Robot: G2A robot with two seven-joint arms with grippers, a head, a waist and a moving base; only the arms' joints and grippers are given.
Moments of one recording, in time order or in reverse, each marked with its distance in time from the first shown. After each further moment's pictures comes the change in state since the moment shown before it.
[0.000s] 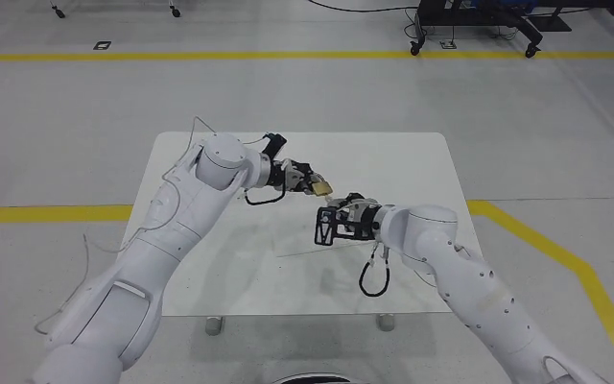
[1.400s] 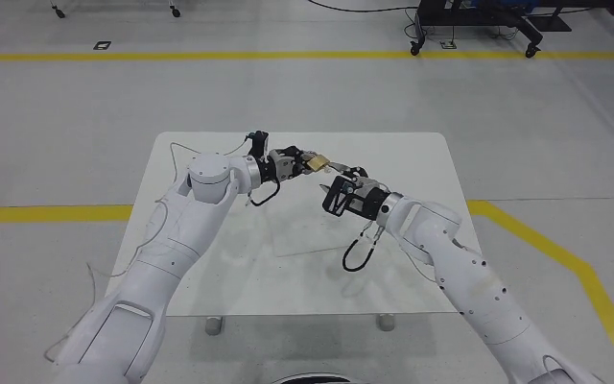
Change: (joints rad) left arm 0.145 -0.006 -0.160 -0.040 -0.210 -0.132 0.239; right arm 0.013 -0.021 0.017 0.199 -0.008 0.304 -0.465
